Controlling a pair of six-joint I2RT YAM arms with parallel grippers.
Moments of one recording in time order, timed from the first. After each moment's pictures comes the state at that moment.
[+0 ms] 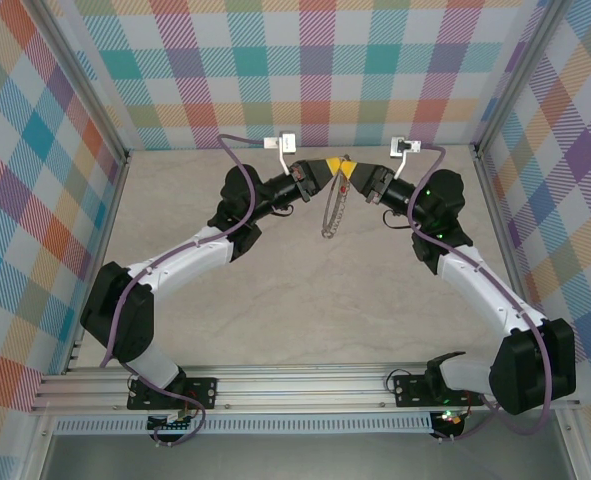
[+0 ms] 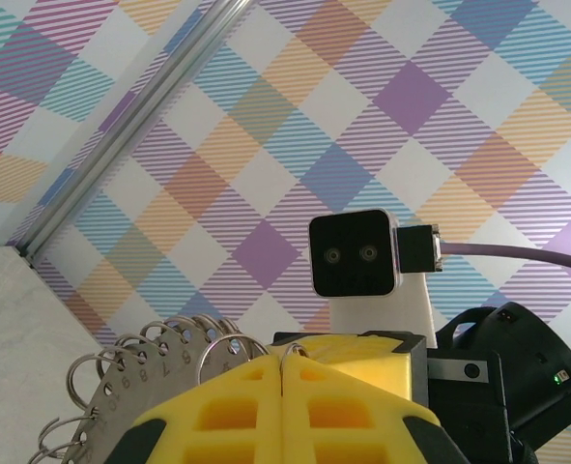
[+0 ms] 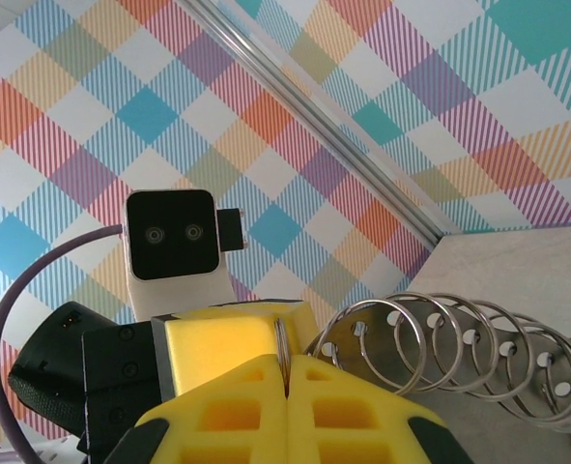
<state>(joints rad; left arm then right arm) -0.64 1.61 1.21 0.67 0.46 -0.87 0.32 1.25 0.94 0.51 -0.69 0.92</state>
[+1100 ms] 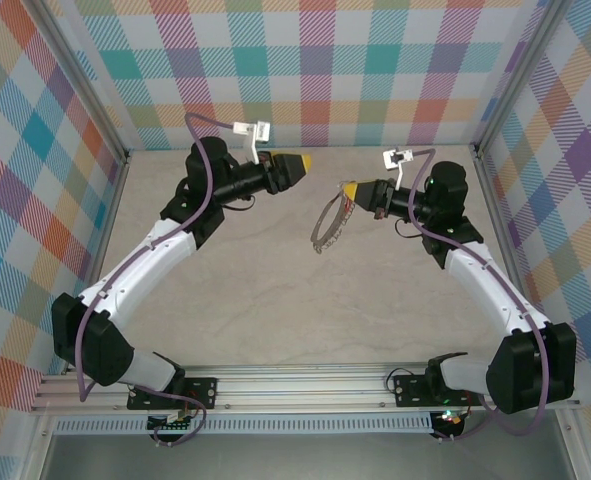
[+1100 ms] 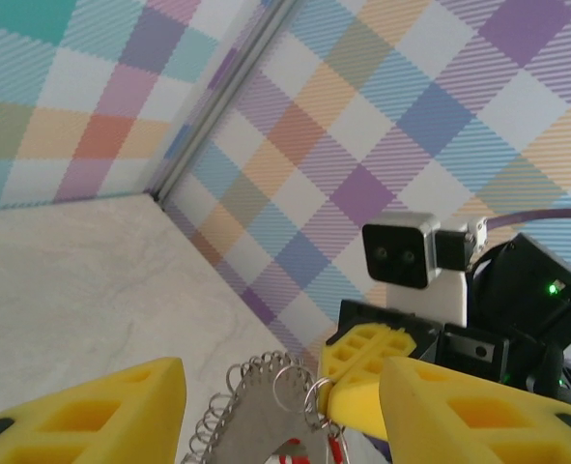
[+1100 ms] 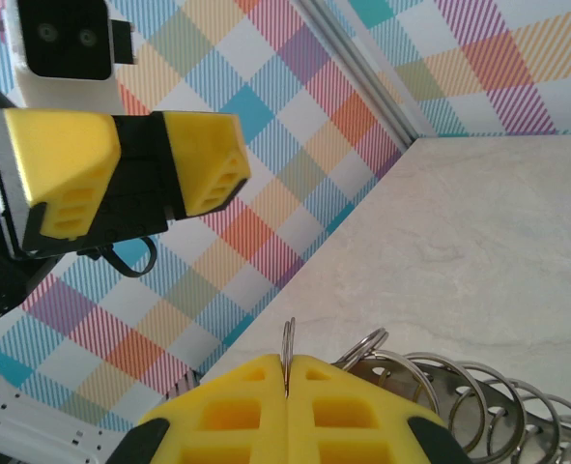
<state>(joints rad) -0.50 1.44 1.34 0.05 0.56 -0.60 0.23 1.25 0.98 0.18 -0.96 0.60</state>
